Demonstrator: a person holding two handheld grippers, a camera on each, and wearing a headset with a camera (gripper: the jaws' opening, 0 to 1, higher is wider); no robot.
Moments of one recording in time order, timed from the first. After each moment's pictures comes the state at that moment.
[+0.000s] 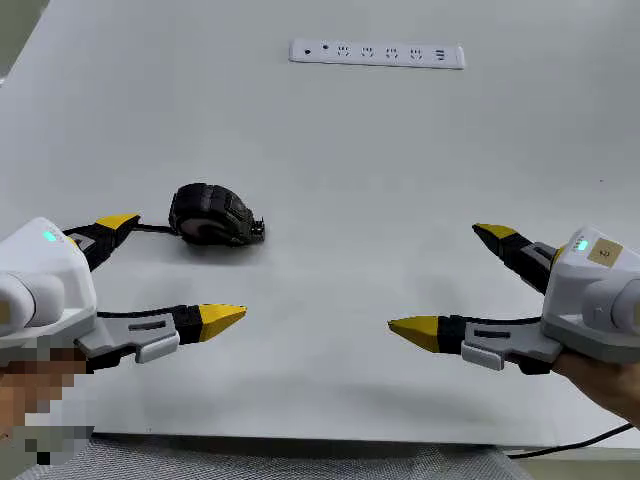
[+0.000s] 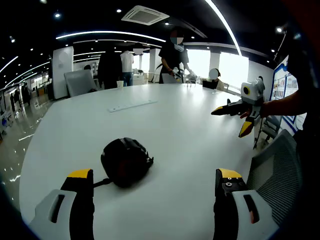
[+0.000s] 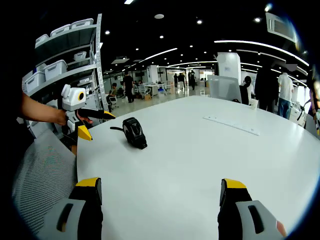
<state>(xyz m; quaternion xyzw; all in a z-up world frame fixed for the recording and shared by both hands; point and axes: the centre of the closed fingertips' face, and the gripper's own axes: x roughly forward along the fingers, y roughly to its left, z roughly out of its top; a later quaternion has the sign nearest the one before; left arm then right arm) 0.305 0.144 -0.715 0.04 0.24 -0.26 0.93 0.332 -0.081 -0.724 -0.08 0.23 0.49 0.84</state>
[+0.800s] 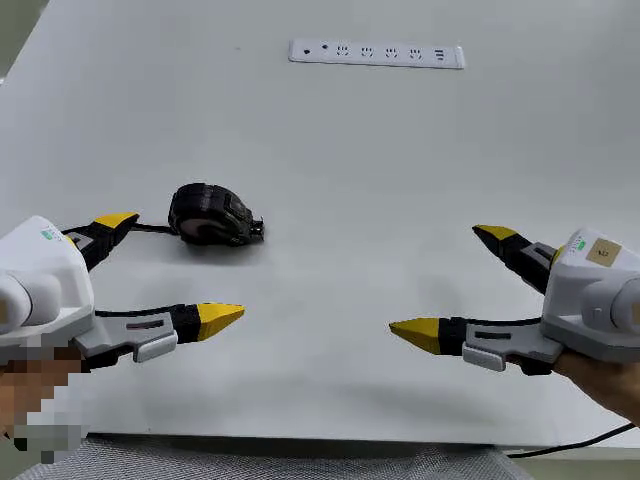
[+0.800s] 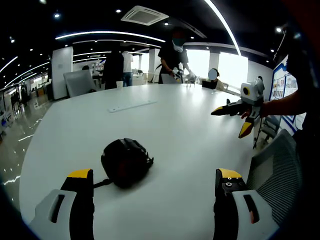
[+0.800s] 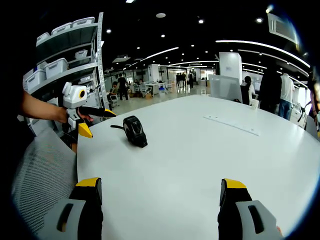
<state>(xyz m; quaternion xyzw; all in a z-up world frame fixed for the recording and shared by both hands) 0.305 0.144 -0.714 0.04 0.24 -0.26 0.93 0.333 -0.083 -0.727 -0.08 0.23 0.49 0.84</state>
